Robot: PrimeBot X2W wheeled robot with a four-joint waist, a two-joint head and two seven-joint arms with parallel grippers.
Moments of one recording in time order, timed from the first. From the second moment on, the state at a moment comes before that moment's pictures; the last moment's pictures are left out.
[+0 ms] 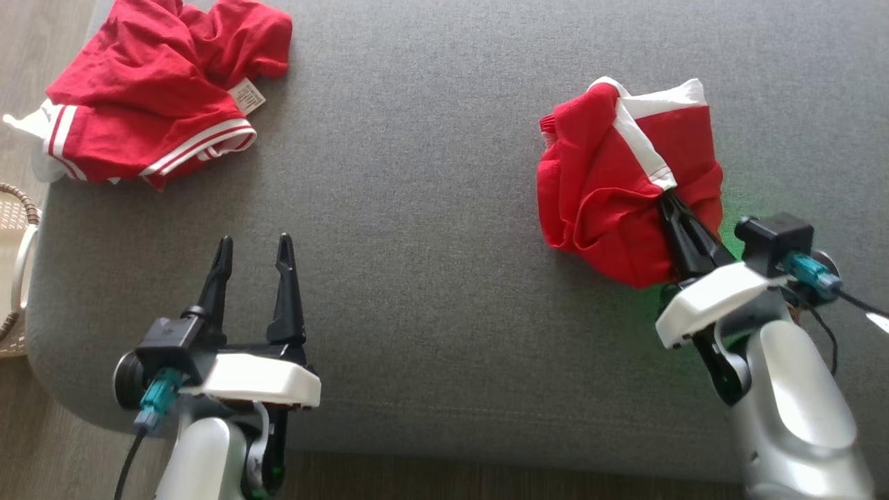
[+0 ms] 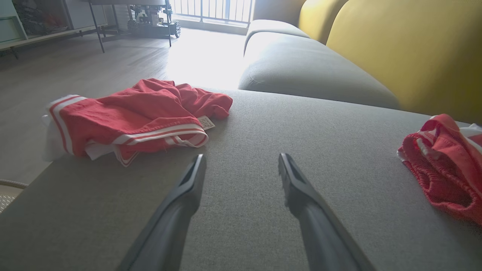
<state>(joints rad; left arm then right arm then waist) -0.09 0.04 -0.19 0.11 -0.20 0.09 -0.25 -0.37 -0.06 -0.03 0.46 0.09 0.13 -0.15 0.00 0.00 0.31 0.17</state>
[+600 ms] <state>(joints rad) -0.11 0.04 -0.22 0.12 -0.22 0.09 -0.25 -0.49 -0.06 0.14 0.44 0.11 0.13 -0.13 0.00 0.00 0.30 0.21</state>
